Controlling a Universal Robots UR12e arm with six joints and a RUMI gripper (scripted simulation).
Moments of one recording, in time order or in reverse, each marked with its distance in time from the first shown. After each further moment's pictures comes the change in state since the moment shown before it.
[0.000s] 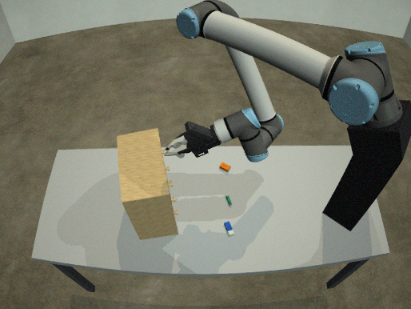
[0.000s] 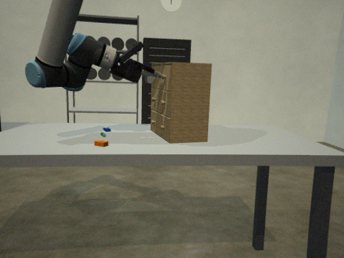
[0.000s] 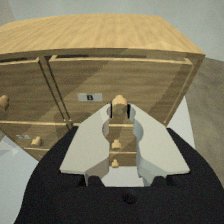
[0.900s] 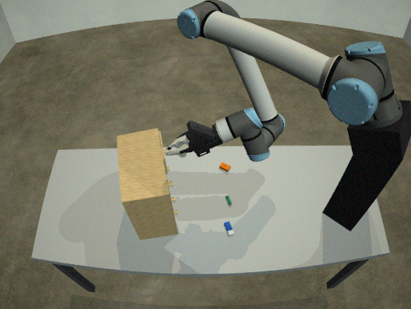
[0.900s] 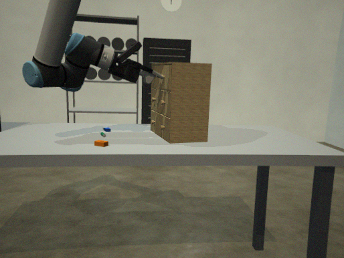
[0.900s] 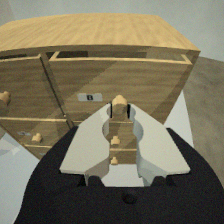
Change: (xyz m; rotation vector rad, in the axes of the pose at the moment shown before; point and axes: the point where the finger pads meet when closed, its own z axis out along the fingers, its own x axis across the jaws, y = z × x) arm 0.002 0.003 -0.007 0.001 0.001 -0.002
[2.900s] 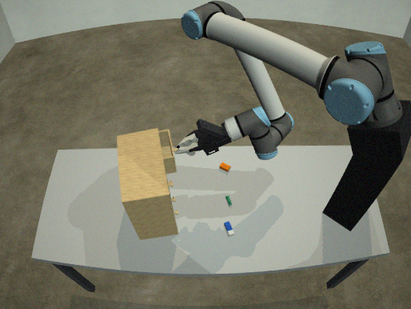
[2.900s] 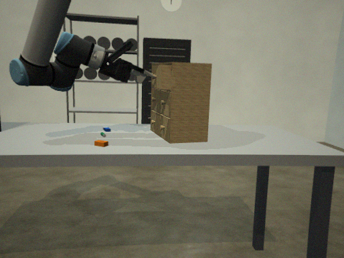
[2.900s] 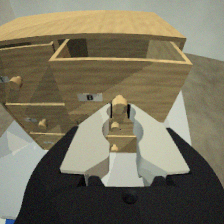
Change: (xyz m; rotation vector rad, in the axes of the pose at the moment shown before) arm 0.000 0.012 -0.034 0.000 0.000 -0.001
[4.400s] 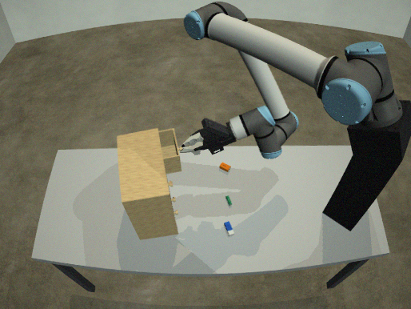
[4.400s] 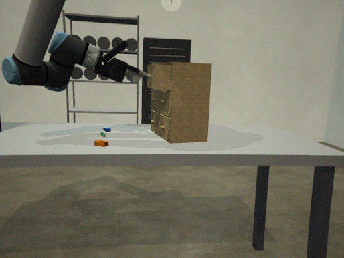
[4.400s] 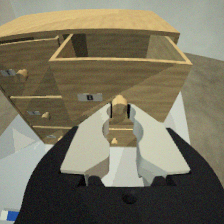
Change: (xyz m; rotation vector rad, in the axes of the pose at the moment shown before) arm 0.000 0.007 -0.019 0.000 0.000 0.000
